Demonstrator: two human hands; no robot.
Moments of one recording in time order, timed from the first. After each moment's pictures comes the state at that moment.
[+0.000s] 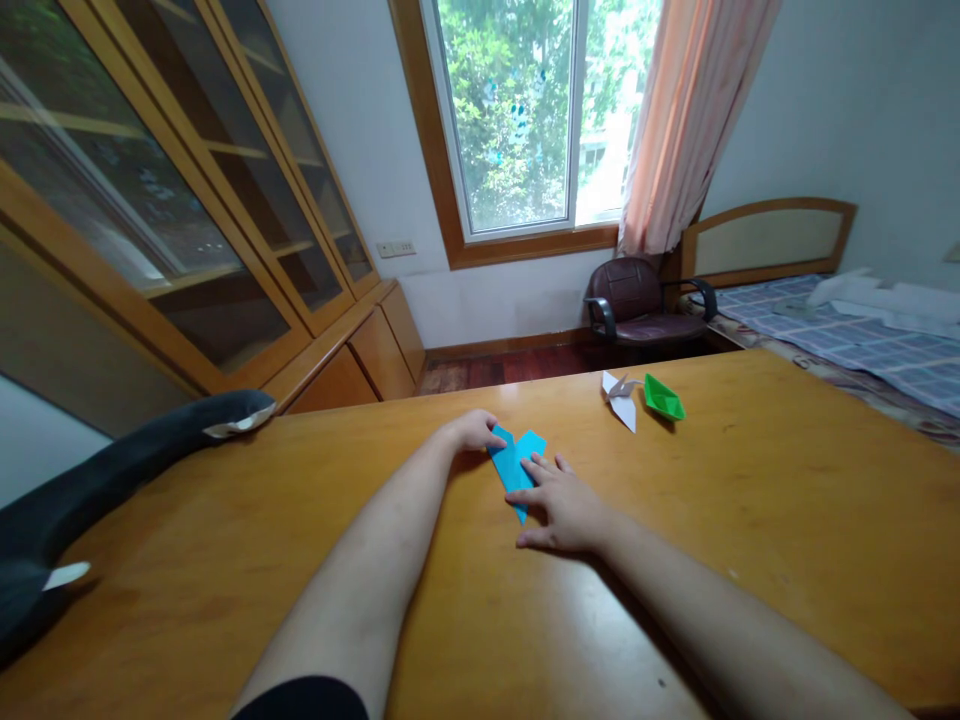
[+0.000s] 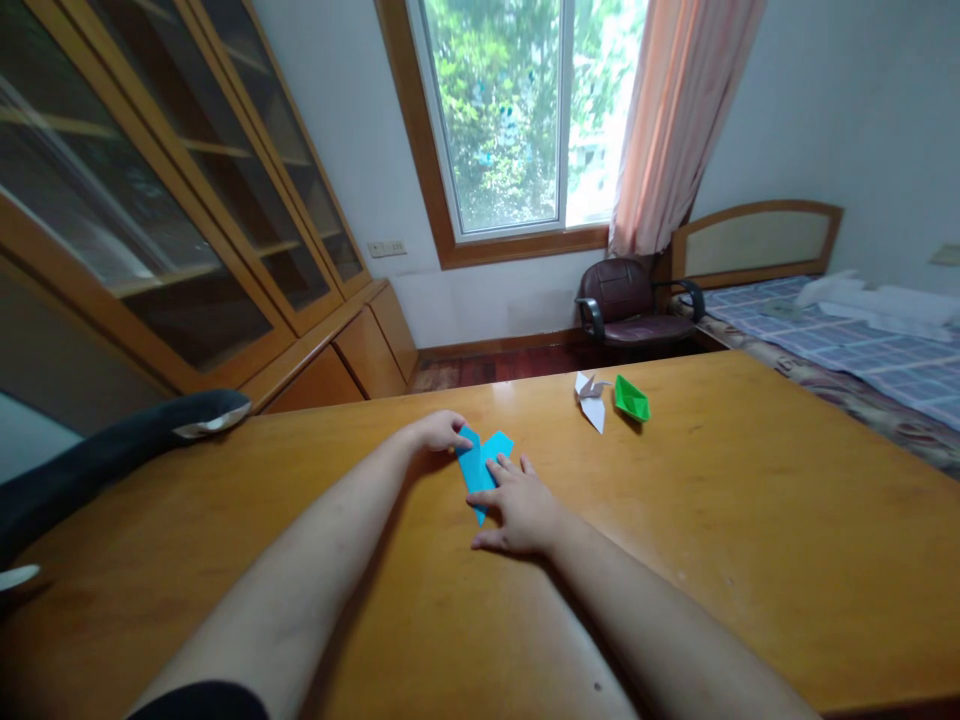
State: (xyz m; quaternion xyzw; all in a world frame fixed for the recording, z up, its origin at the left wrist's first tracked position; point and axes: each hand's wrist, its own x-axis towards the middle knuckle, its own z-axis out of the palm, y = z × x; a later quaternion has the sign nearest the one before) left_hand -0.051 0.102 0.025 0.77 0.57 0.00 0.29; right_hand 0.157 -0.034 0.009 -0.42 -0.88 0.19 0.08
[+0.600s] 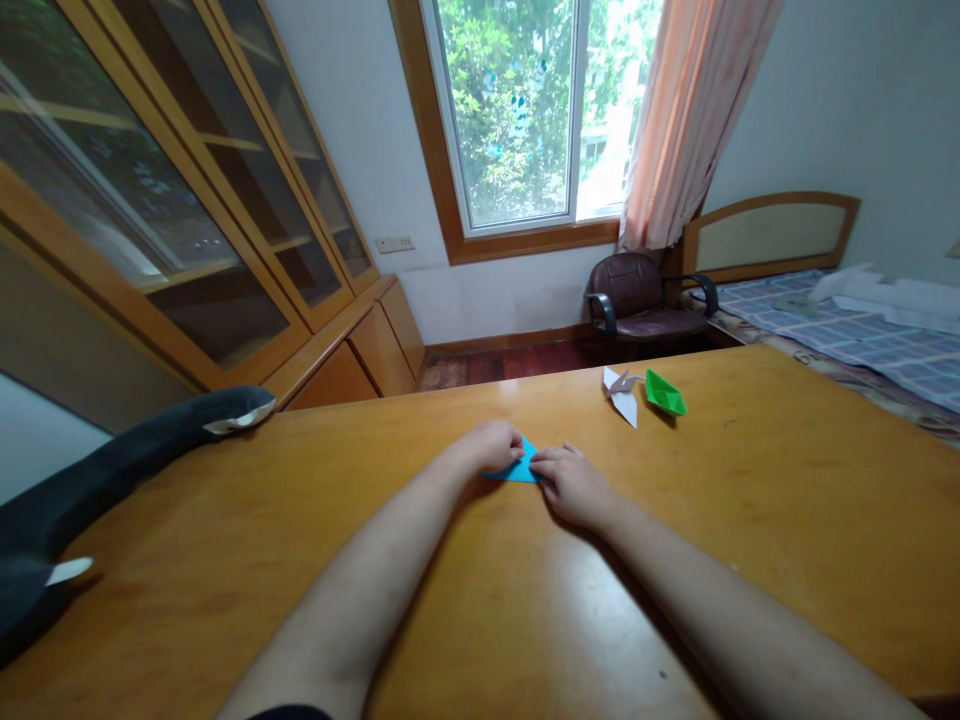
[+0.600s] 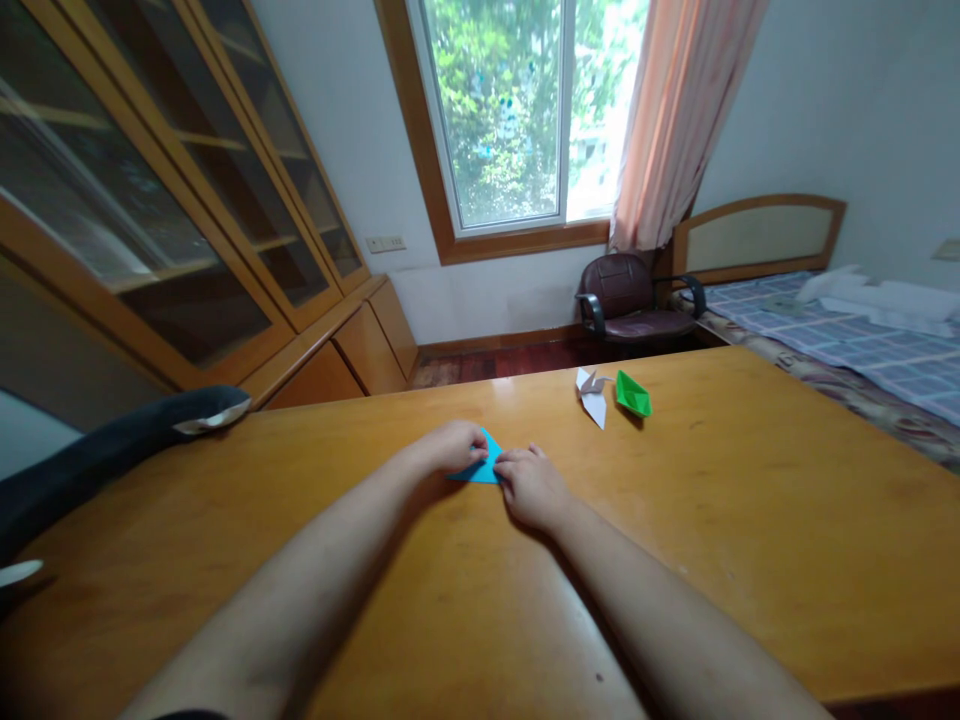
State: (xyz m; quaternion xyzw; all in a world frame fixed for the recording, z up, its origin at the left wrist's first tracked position) left_hand -0.019 0.057 0.040 0.86 0.48 -0.04 0.15; right_hand 0.163 -0.021 0.000 -0.46 -0.86 0.14 0.18
